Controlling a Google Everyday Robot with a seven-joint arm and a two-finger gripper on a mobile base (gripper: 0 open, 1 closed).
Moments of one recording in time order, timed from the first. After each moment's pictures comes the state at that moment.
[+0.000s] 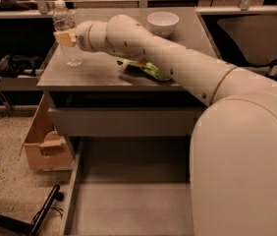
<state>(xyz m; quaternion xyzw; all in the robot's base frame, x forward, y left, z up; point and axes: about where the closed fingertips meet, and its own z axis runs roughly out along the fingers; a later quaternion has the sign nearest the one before) 0.790 0.221 0.919 -0.34 0.69 0.31 0.55</state>
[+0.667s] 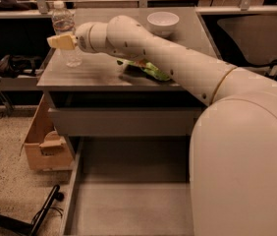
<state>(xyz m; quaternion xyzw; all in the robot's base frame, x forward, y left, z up) 0.790 0.222 0.919 -0.34 0.69 0.31 0.55</state>
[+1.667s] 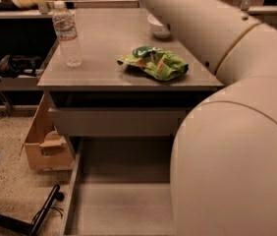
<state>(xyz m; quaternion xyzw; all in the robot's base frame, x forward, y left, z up) 0.752 0.227 1.058 -0.40 0.68 0.27 0.55</state>
